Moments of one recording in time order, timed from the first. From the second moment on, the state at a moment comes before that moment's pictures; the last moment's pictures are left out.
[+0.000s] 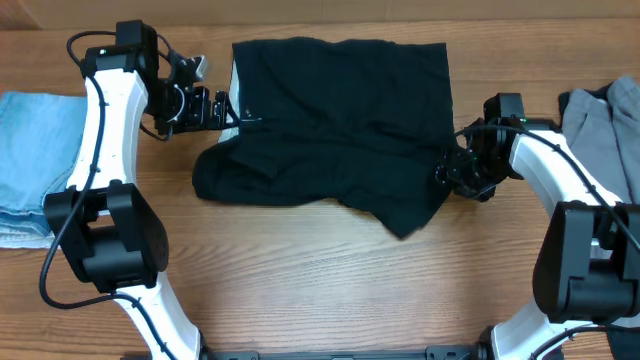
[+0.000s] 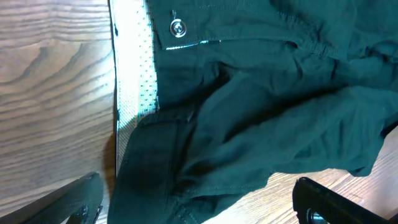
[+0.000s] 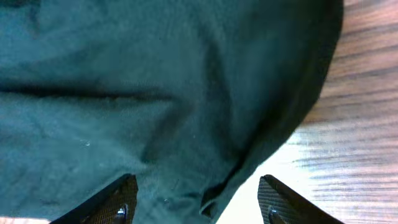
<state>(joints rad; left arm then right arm) 0.12 2.06 1.88 -1.24 0.45 0.16 -0.05 1.83 1.19 -0.85 -0.34 0.29</state>
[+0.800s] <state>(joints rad) 0.12 2.06 1.87 -1.20 0.45 0.16 -0.05 1.83 1.46 -1.00 -0.07 -0.05</state>
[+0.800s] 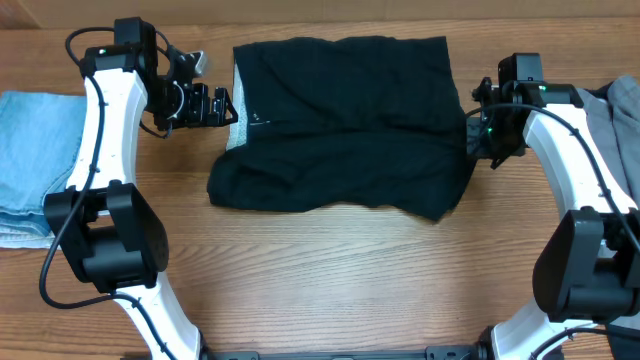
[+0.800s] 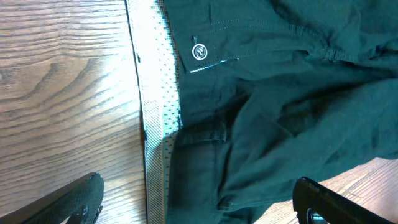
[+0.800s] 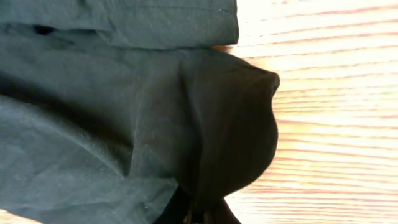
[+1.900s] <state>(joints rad) 0.04 2.06 1.72 -1.09 0.42 0.11 -0.09 1.82 1.00 -0.86 -0.48 0.38</state>
